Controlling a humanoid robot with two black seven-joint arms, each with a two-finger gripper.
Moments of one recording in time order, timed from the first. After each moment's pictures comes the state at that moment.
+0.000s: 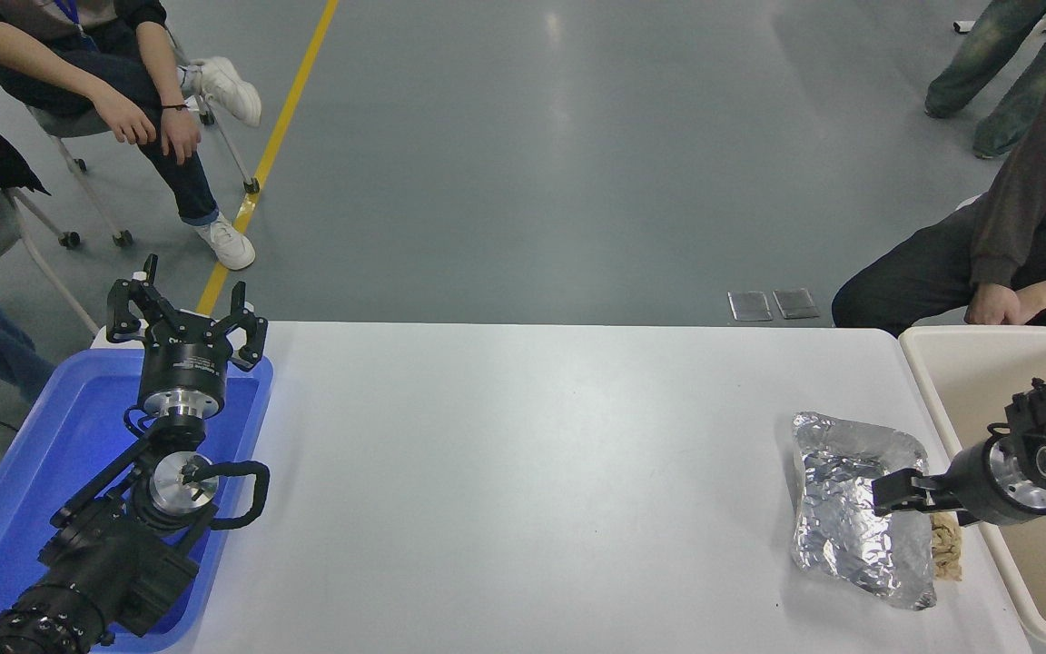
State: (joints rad) left arm -0.54 0.16 -1.09 -0.55 0.03 -0.40 -0.56; right arm 1.26 -0.62 -0.94 0.99 -0.65 0.32 0.10
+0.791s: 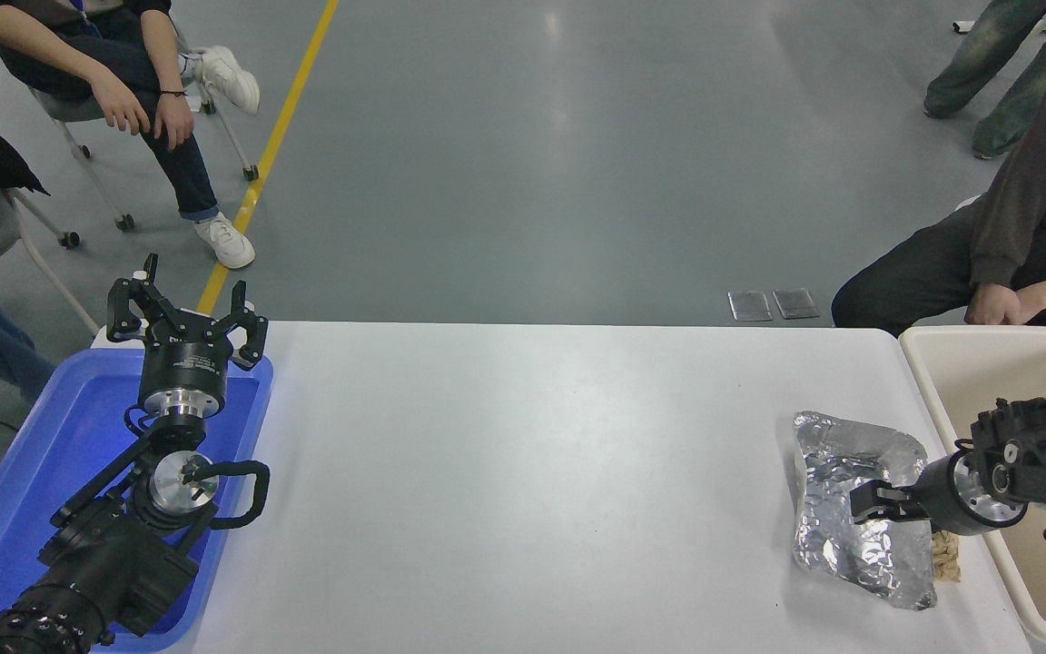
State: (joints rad) left arm -0.54 0.16 -1.09 -0.55 0.03 -0.40 -0.56; right arm 1.13 -0.55 -0.88 0.86 -0.63 0.31 0.10
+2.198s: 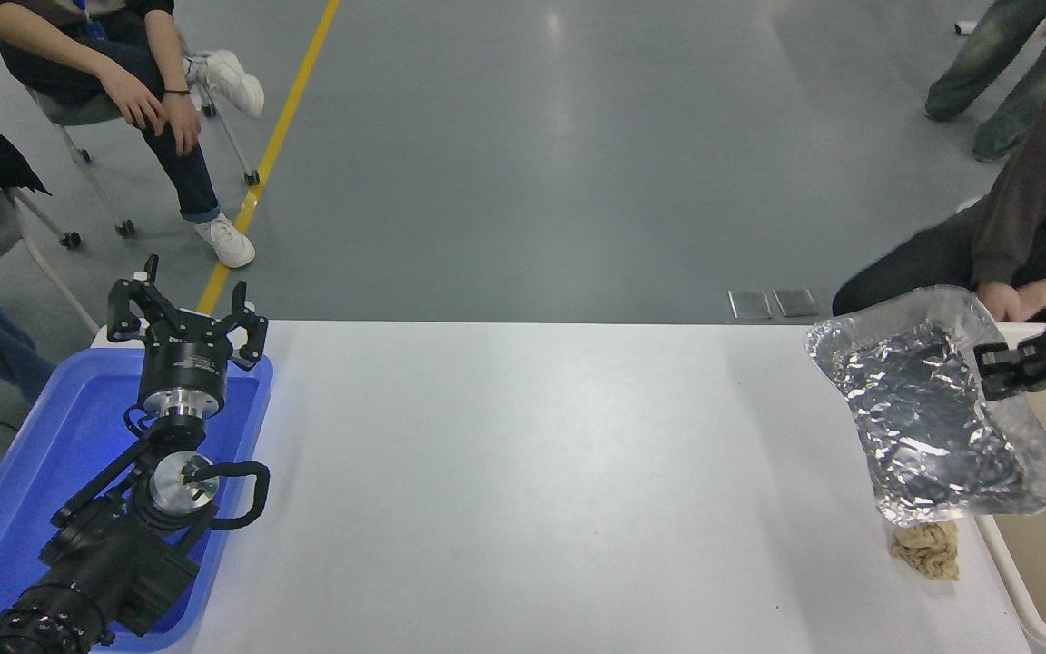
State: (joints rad) left arm -0.54 0.16 -1.09 -0.55 0.03 -0.40 -0.56; right arm 2.25 -0.69 -1.48 1.43 -0.63 0.55 0.11
